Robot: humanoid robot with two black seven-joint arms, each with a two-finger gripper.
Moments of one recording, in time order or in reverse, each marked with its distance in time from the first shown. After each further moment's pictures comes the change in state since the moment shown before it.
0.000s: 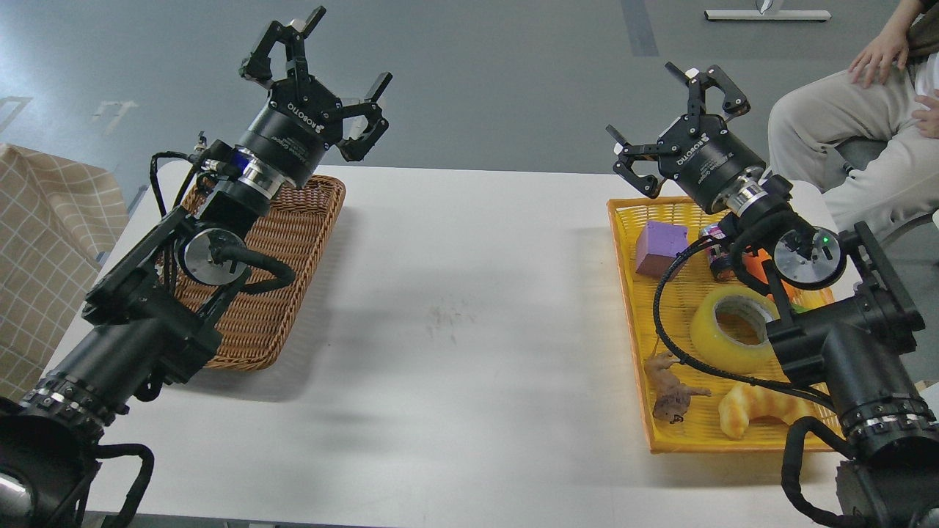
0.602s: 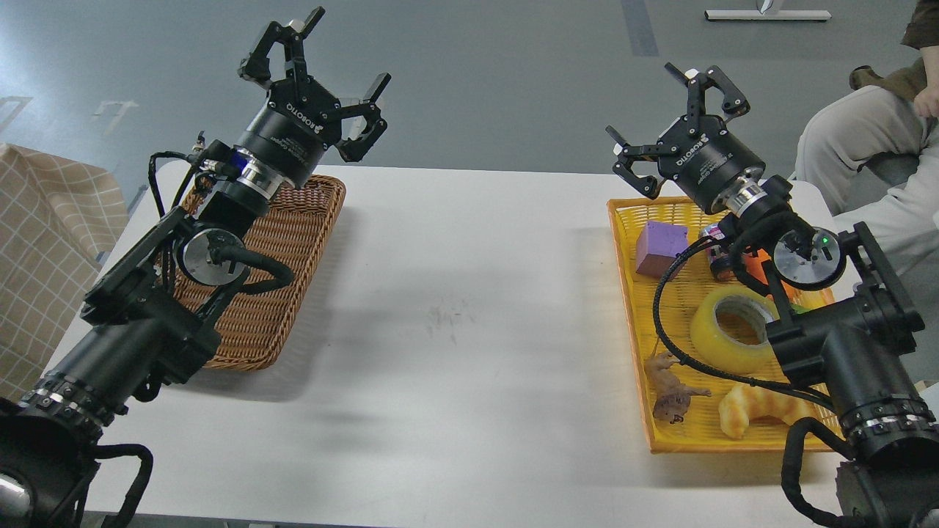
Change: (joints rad) left arm 0.001 -0.001 -0.001 0.000 0.001 0.000 0.000; right arm -0.003 0.000 0.000 0.003 0.000 0.000 0.000
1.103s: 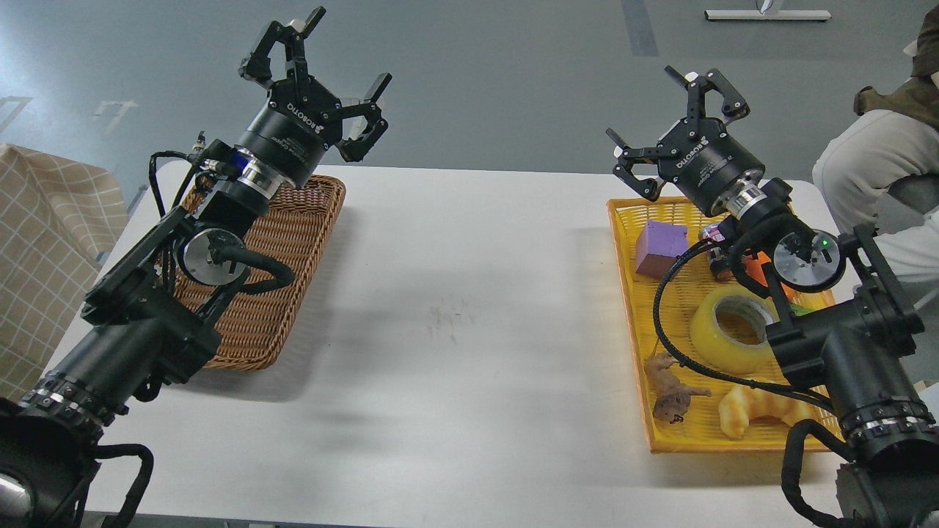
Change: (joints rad) left arm 0.000 -0.002 0.000 -0.002 0.008 0.000 0.000; right arm -0.005 0.000 0.000 0.003 0.000 0.000 0.000
